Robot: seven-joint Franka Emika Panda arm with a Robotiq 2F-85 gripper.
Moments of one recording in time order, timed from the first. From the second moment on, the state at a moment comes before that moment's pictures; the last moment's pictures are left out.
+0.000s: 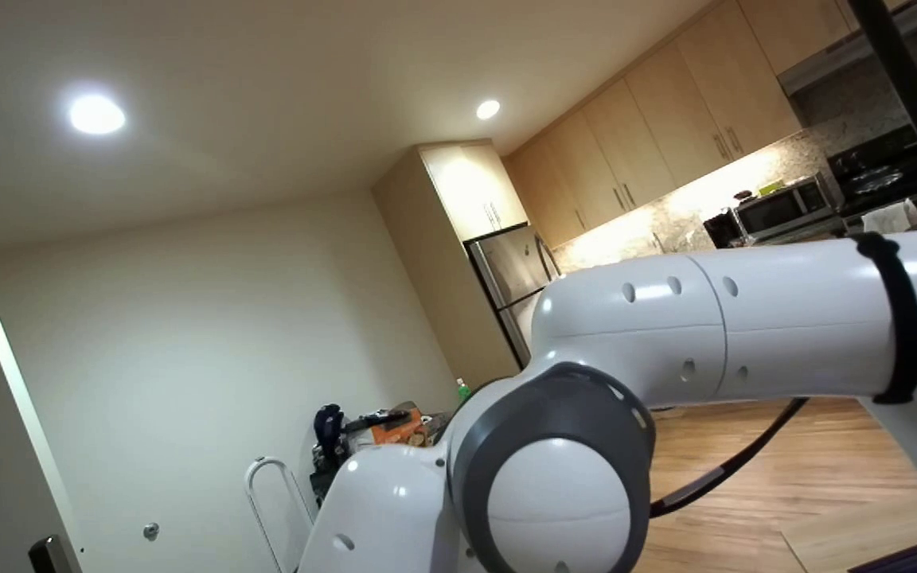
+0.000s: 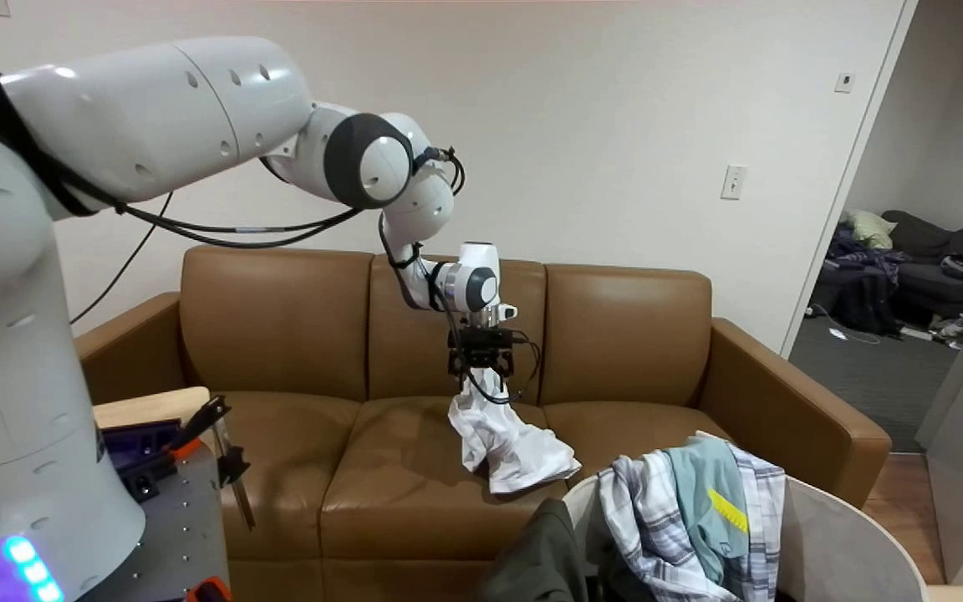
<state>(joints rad) 0.32 1.21 0.10 -1.25 -0.34 2.44 -0.28</state>
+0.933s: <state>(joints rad) 0.35 1.48 0.06 -0.94 -0.38 2.33 -0.54</state>
